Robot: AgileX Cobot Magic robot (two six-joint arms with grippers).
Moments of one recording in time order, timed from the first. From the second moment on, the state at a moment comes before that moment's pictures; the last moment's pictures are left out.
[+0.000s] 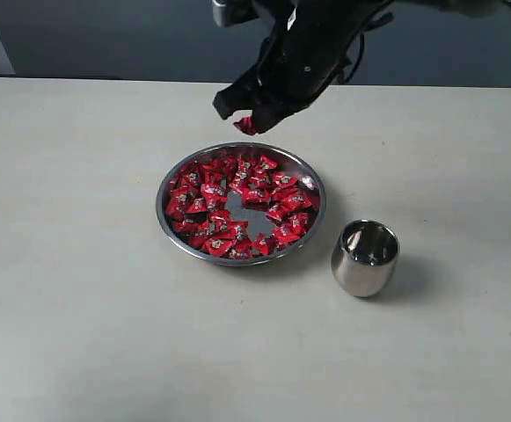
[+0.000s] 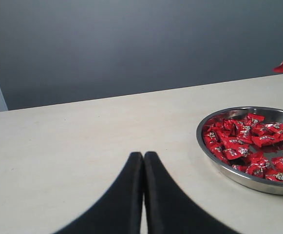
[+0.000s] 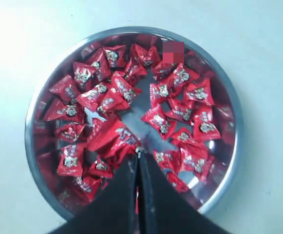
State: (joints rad) left arm -0.06 0.00 0.00 -0.05 0.18 0.07; right arm 0.55 1.92 -1.65 0.18 0.94 -0.19
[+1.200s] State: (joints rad) left arm -0.06 0.00 0.00 -0.05 0.18 0.07; right arm 0.55 1.50 -0.88 -0.21 0.70 0.21
